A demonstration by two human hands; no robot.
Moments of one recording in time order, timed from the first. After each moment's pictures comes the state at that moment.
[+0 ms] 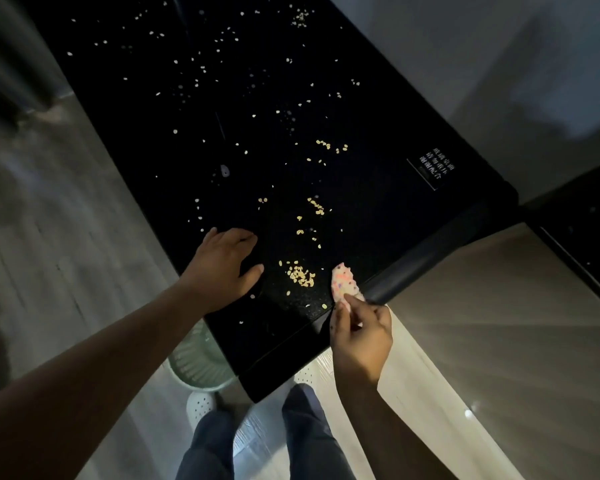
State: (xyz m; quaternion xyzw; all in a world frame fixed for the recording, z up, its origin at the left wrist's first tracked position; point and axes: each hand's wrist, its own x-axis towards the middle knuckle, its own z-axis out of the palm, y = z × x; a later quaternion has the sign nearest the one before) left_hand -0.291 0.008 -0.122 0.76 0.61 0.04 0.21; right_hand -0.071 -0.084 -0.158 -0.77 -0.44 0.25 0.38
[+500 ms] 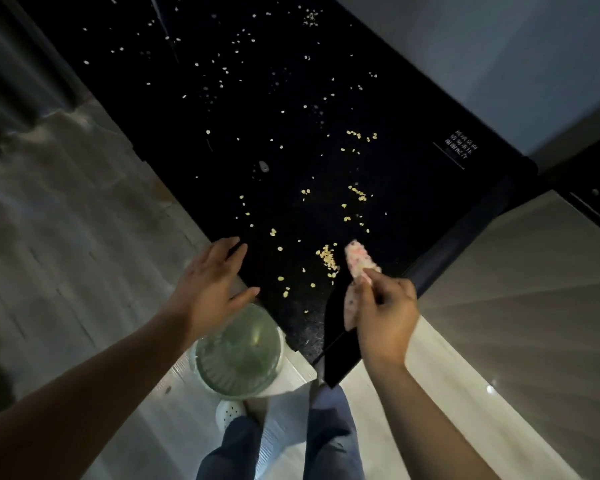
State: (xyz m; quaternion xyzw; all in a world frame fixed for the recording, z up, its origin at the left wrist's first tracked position) left_hand -0.401 -0.030 -0.141 0.79 0.58 0.05 0.18; right_hand -0.153 -0.083 -0.139 -0.79 -0.39 0.23 0.41
